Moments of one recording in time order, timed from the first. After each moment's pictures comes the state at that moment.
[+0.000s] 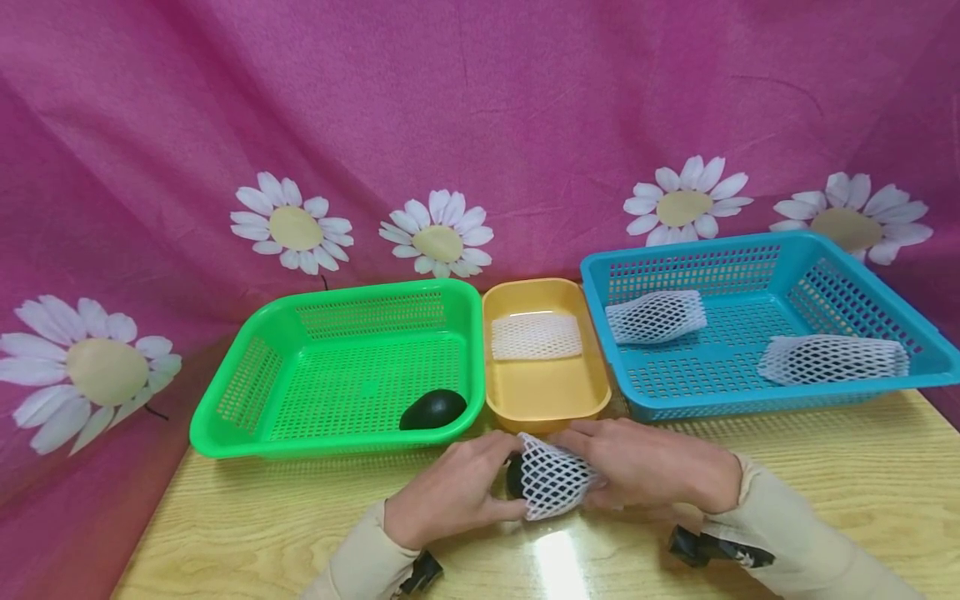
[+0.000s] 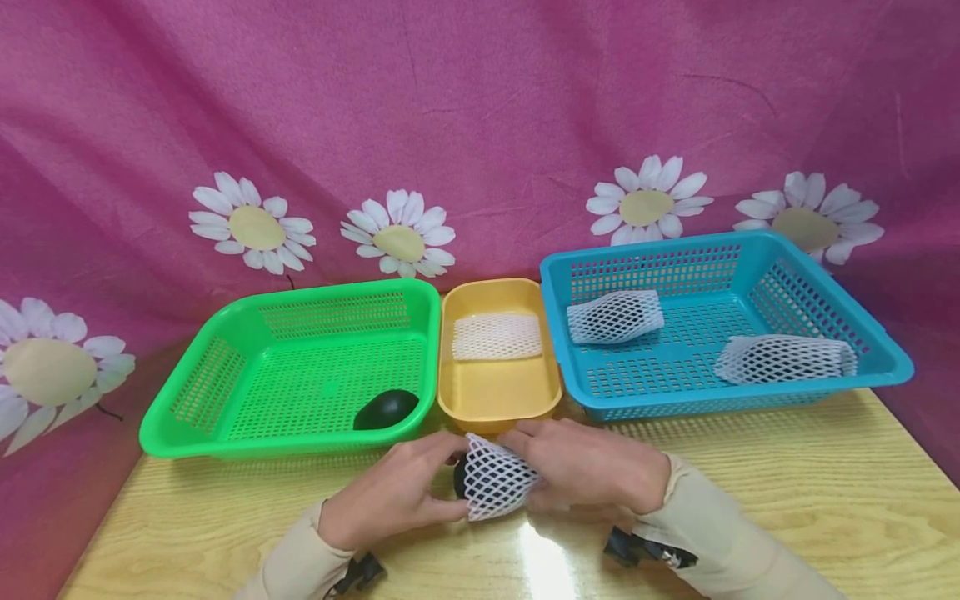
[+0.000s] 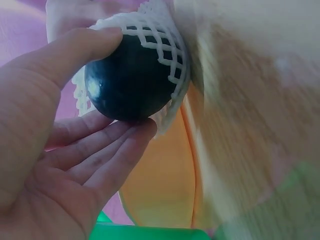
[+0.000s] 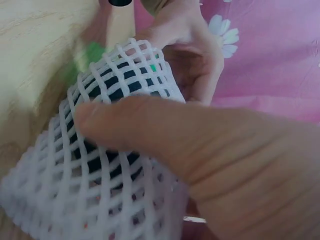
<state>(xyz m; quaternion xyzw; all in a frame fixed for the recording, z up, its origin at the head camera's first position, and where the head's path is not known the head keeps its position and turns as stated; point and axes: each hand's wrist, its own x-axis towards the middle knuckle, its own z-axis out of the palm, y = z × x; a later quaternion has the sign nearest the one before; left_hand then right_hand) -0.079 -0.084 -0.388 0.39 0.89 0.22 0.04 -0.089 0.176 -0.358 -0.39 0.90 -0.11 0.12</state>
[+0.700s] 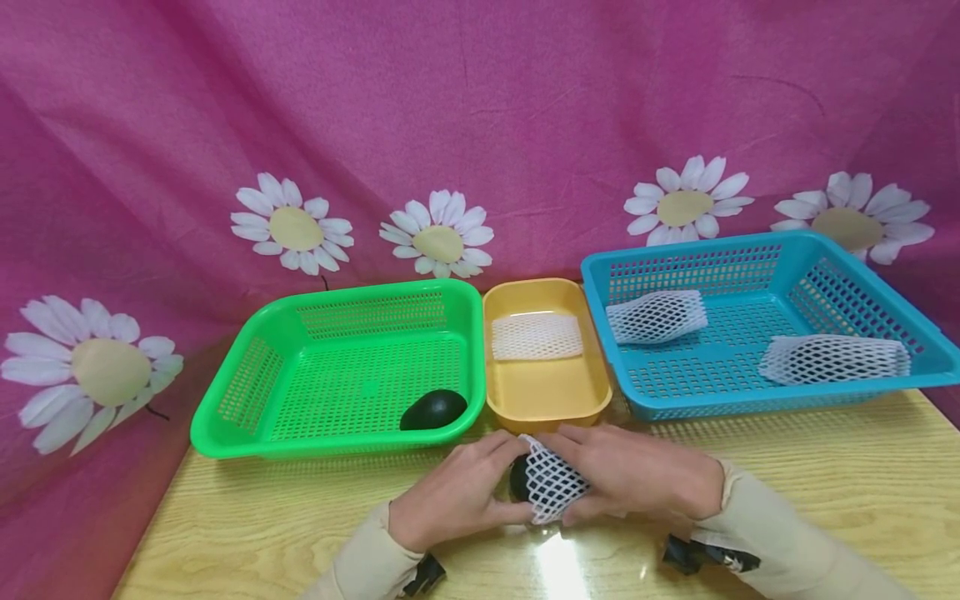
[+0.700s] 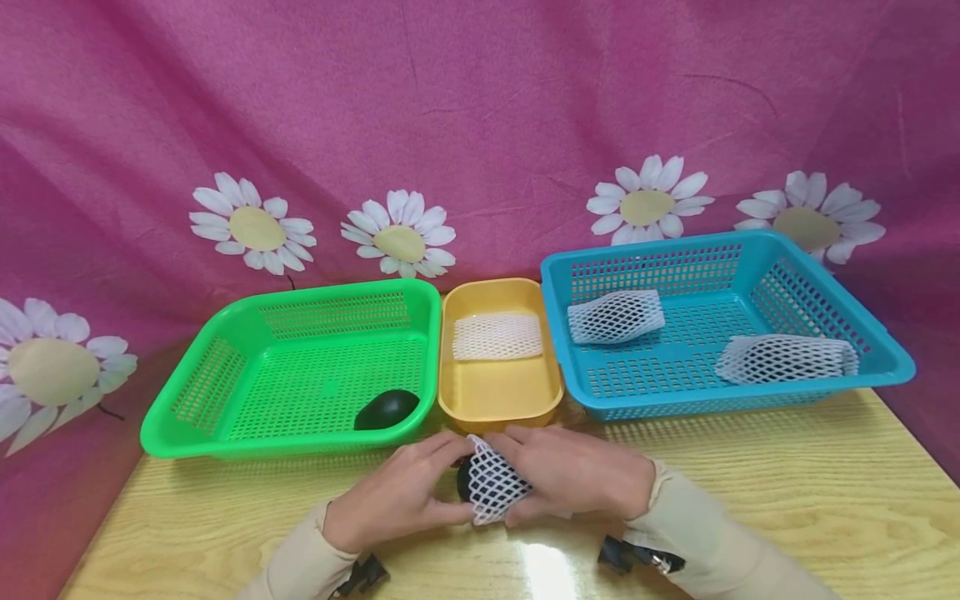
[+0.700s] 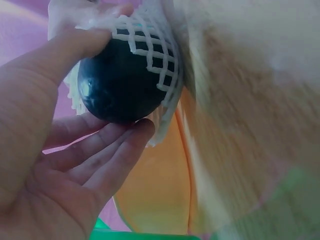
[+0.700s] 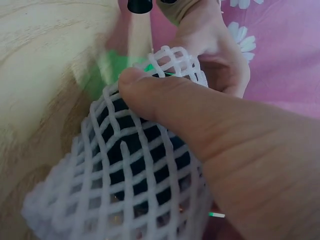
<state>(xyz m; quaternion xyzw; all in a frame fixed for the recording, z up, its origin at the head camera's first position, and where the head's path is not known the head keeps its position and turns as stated) -0.078 -0.080 -0.391 0.40 0.89 0.20 0.02 -0.085 0.166 -0.372 -0.39 0.90 -0.14 0.12</state>
